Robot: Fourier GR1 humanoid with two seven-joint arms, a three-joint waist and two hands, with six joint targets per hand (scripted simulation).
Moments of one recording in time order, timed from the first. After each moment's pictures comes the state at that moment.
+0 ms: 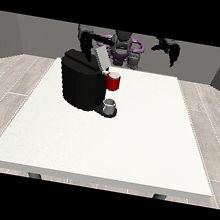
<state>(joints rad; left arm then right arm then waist) -0.30 0.03 0.13 -1.29 -0.12 -0.28 -0.11 -0.60 -0.17 -0.17 -1.02 -0.04 0.01 0.08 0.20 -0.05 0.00</state>
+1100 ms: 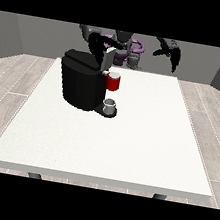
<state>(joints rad) -0.26 0.08 0.12 -1.39 -0.12 -0.23 -0.10 -0.80 -0.19 -0.10 -1.00 0.04 0.00 0.14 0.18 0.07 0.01</state>
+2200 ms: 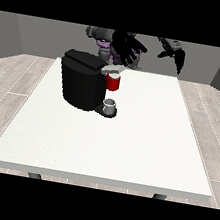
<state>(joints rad) -0.40 0.06 0.05 -1.40 -0.13 -0.27 -0.10 -0.95 -0.29 -0.08 -1.18 0.15 -0.10 0.44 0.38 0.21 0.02</state>
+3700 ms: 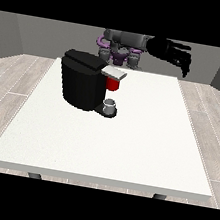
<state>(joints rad) -0.41 0.11 0.10 -1.43 -0.05 -0.33 -0.12 -1.22 -0.13 -0.04 -0.94 0.17 -0.07 0.07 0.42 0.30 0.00</state>
